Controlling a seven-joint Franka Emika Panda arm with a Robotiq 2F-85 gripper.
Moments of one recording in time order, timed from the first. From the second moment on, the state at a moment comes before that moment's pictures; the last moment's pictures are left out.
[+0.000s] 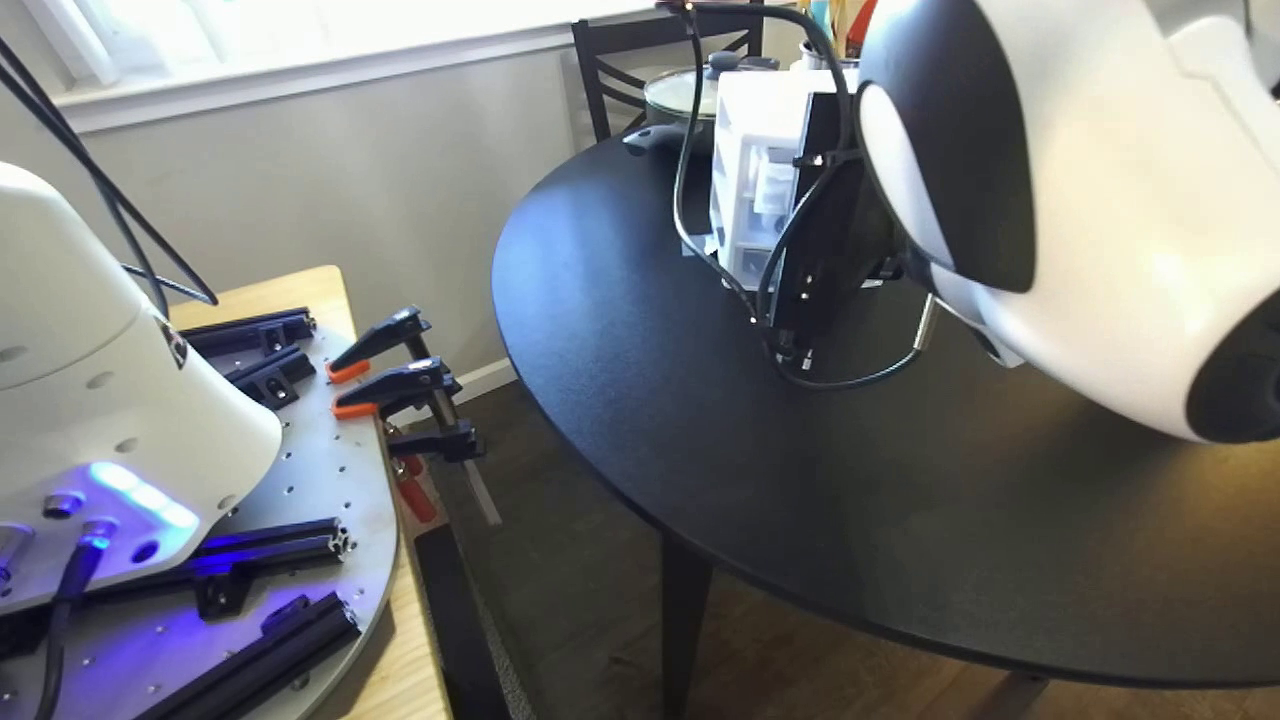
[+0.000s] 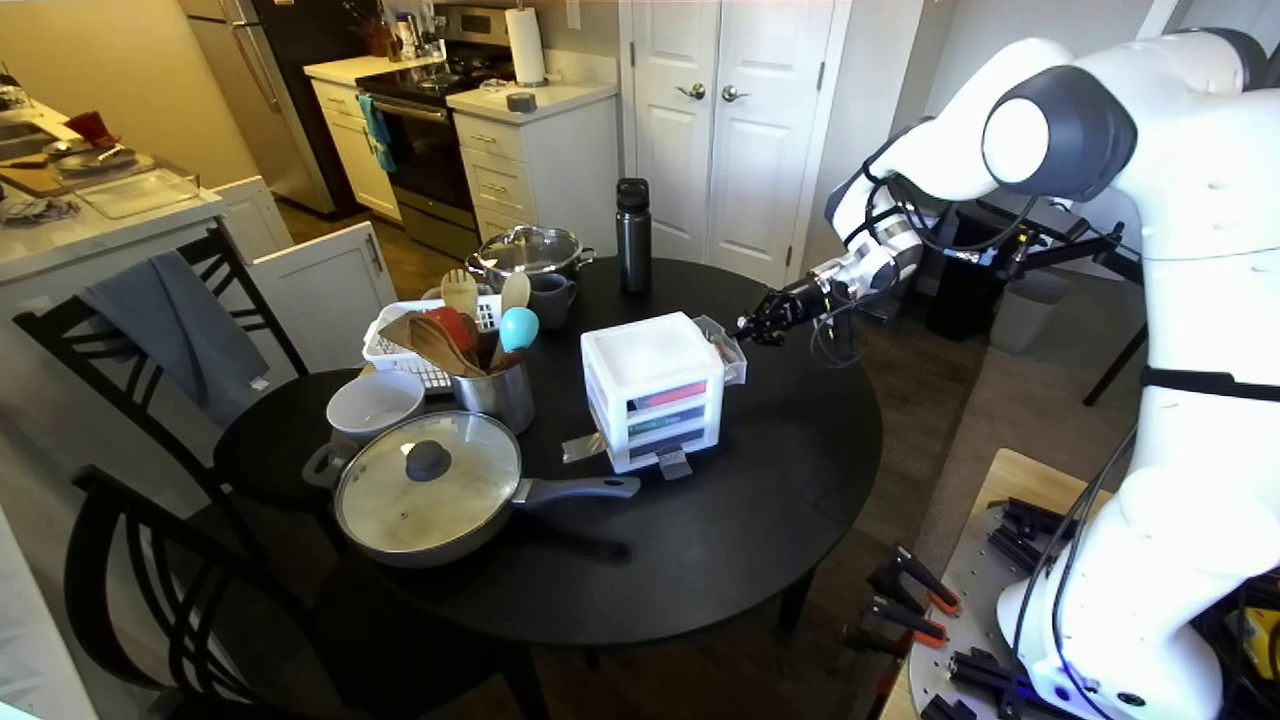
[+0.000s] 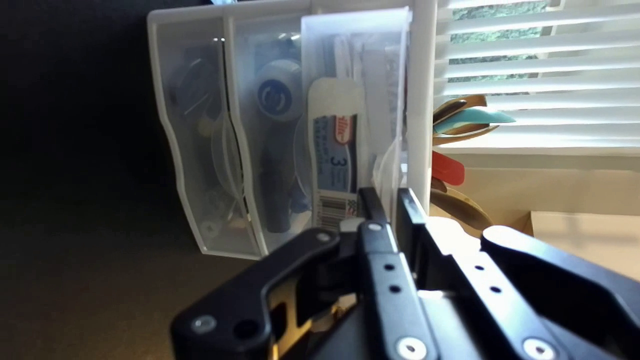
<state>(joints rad) -0.34 0.56 -0.30 -2.02 1.42 1.64 -0.90</state>
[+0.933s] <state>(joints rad) -0.34 0.55 -0.31 -1.91 1.18 1.67 -0.85</state>
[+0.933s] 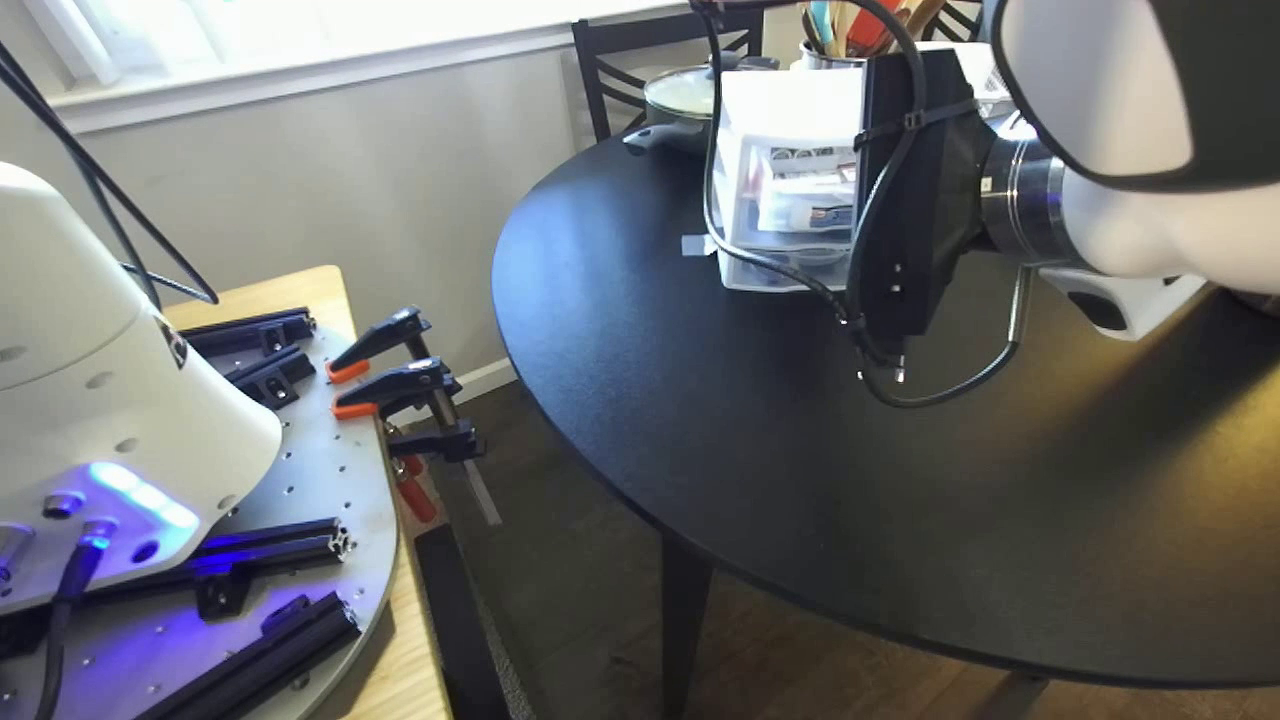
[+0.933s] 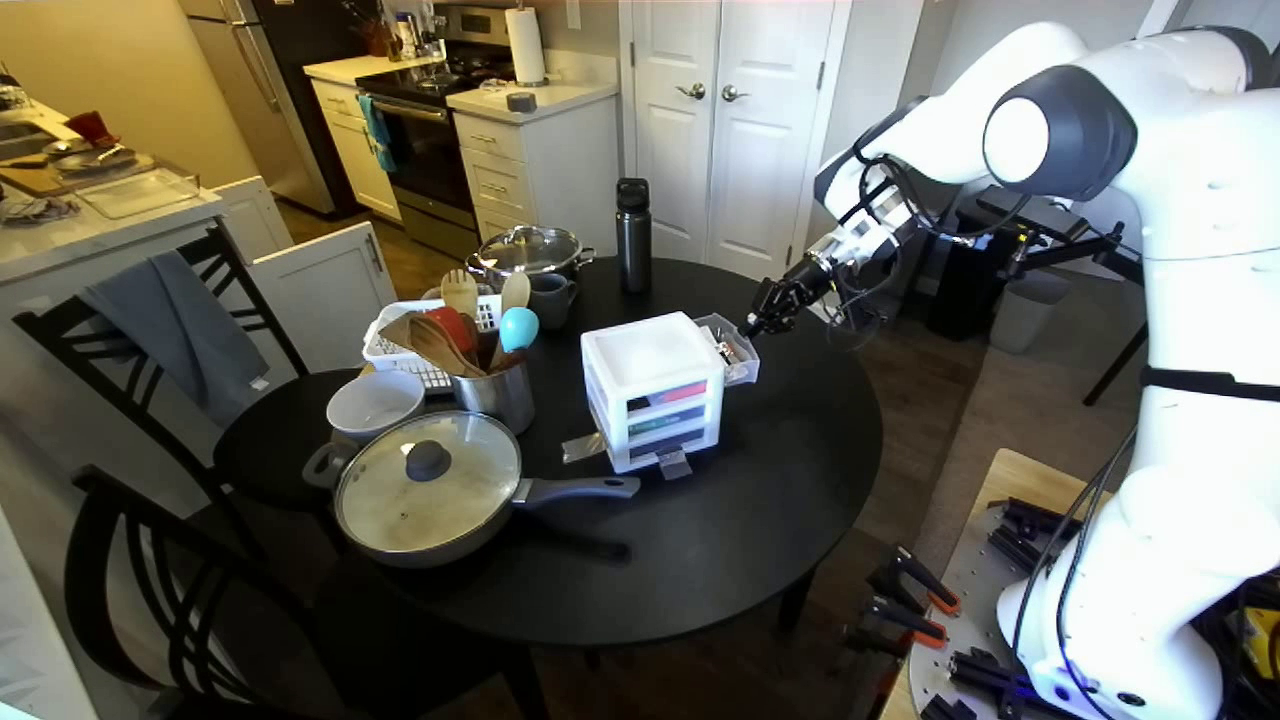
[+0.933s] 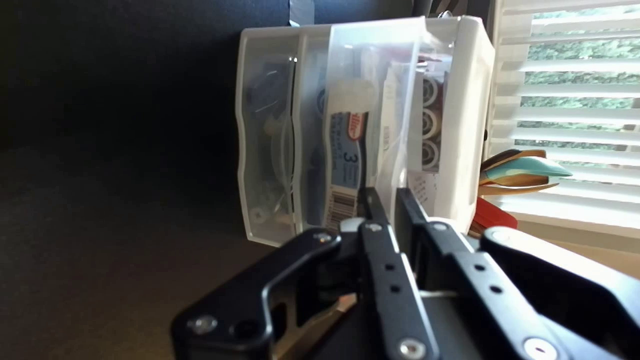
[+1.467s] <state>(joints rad) -0.37 0.55 -0.32 -1.90 1.16 1.68 -0.83</state>
